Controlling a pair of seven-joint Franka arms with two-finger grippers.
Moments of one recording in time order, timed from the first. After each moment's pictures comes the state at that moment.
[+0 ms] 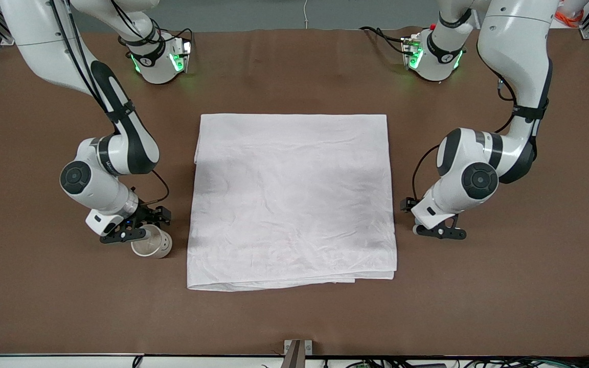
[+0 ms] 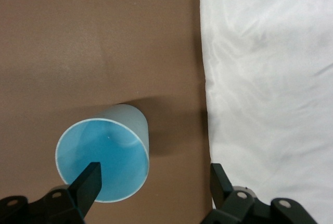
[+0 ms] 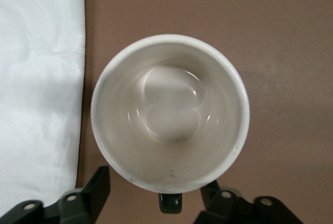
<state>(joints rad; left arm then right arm) -0.32 0.49 0.05 -1.81 -0.04 2.22 -0.12 0.10 0.50 0.03 -1.95 0.08 2.53 -0.06</state>
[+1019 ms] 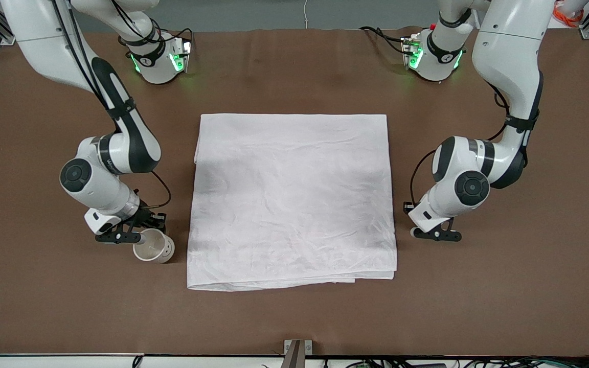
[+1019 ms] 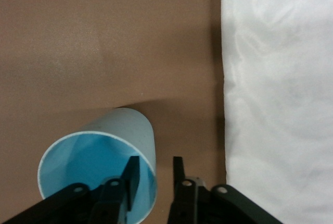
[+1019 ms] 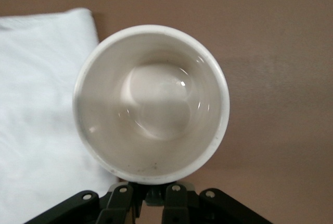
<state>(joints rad) -0.31 0.55 0.05 -1.82 -0.04 2.26 -0.12 0.16 0.45 0.03 -1.92 0.08 2.51 0.23</state>
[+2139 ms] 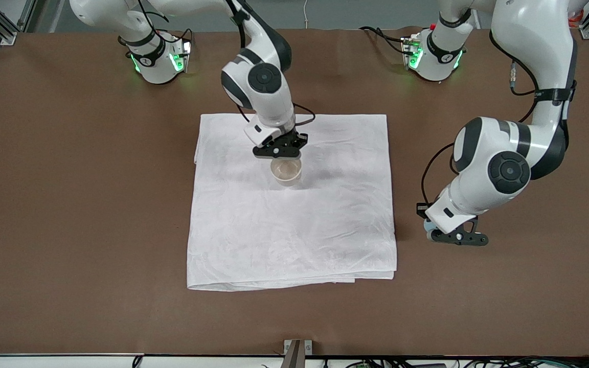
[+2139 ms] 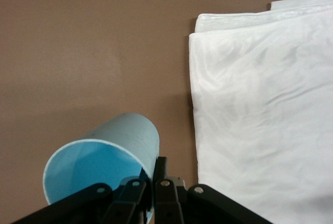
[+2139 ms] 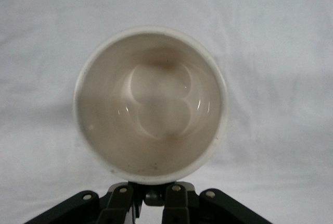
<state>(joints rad) -0.32 0.44 0.05 -1.62 -0.04 2.05 -0.12 0.82 0.49 0.04 -1.80 0.08 2.33 0.90</state>
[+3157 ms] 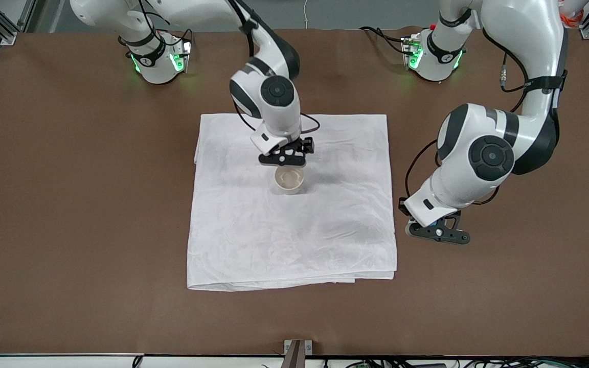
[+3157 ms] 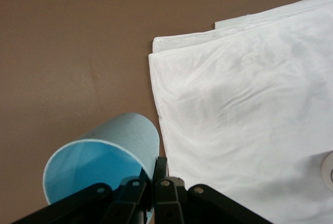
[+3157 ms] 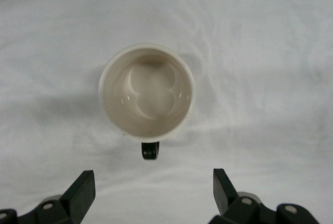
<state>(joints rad) -0.39 0.44 0.05 -1.49 -0.04 1.97 -0.12 0.80 0.40 0.01 -1.69 0.06 2.08 0.90</state>
